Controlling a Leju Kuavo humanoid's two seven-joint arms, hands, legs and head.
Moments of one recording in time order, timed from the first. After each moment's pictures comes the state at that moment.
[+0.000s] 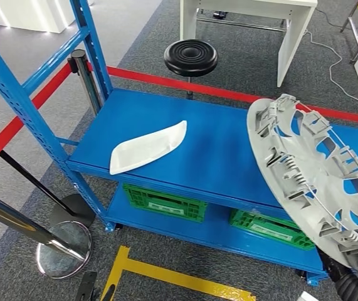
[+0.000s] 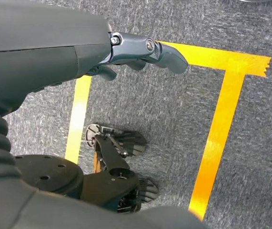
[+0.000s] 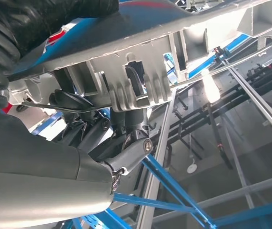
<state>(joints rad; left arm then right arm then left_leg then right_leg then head) -0.05 0.04 -0.91 -0.13 1.42 0.30 -0.60 0.30 0.16 0.17 -2.04 0.96 -0.69 -0.69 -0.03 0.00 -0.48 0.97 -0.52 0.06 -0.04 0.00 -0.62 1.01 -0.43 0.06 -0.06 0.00</state>
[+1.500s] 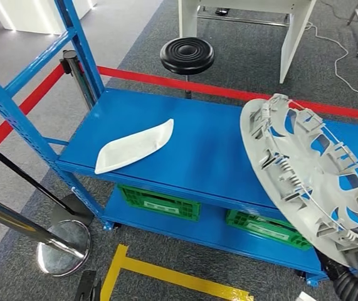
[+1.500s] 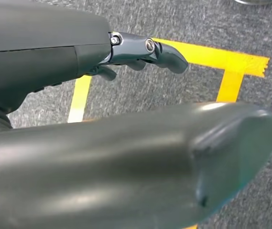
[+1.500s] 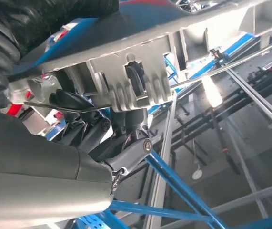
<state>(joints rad) -0.05 0.05 -0.91 -0.12 1.45 0.31 -0.62 0.29 0.15 0.19 -2.03 0.95 -0.69 -0.69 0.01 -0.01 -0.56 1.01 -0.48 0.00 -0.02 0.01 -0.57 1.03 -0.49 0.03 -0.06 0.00</state>
